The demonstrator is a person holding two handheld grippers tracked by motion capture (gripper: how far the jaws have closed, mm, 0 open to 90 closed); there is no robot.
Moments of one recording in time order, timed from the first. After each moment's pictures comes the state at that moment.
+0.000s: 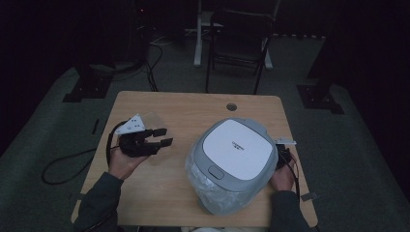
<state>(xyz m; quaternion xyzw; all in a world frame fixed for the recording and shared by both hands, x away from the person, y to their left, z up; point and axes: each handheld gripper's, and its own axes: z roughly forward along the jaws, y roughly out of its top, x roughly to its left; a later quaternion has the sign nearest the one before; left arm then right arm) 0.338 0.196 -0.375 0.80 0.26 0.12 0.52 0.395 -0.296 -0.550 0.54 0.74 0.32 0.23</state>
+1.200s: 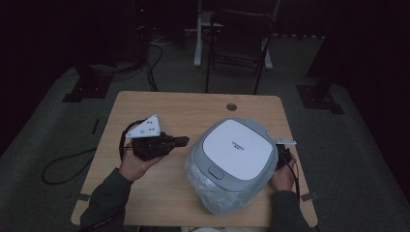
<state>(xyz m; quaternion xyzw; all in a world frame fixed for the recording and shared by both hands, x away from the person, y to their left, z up) 0.312 0.151 -0.337 0.82 0.15 0.10 0.55 0.395 -0.296 -0.550 0.54 0.74 0.32 0.23</state>
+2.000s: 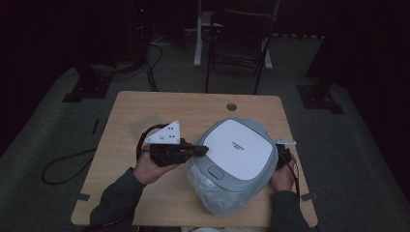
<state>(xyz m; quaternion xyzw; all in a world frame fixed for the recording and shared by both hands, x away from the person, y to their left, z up) 0.297 0.106 -0.329 0.83 0.08 0.06 0.55 0.394 -0.296 -0.550 0.54 0.74 0.32 0.23</state>
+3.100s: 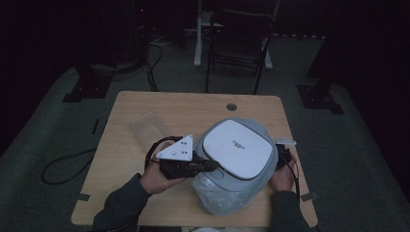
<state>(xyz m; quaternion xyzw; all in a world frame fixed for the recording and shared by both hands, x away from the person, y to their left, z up) 0.271 0.082 -0.331 0.84 0.02 0.06 0.53 0.394 -0.296 -0.550 0.54 0.74 0.32 0.23</state>
